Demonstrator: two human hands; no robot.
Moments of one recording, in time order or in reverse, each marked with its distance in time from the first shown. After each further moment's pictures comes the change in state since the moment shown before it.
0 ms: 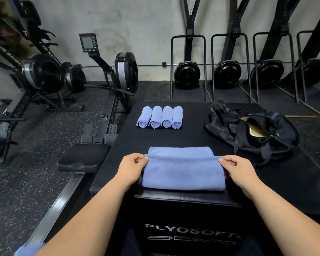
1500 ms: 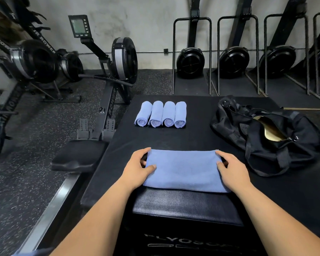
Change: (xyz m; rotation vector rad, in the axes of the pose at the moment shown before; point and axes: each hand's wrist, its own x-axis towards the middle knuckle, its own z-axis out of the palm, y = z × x) left_hand 0.062 -0.021 0.027 0.124 -0.095 0.097; right_hand 0.080 0.034 0.048 -0.501 0.009 -0.163
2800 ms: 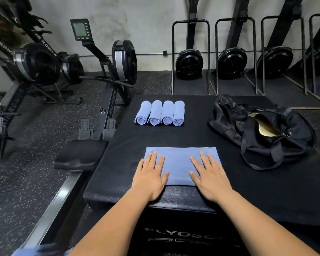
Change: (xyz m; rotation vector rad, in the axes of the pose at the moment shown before) left_hand -0.040 0.013 0.049 1.025 -0.194 0.149; right_hand -0.053 -0.034 0.035 -0.654 -0.293 -0.228
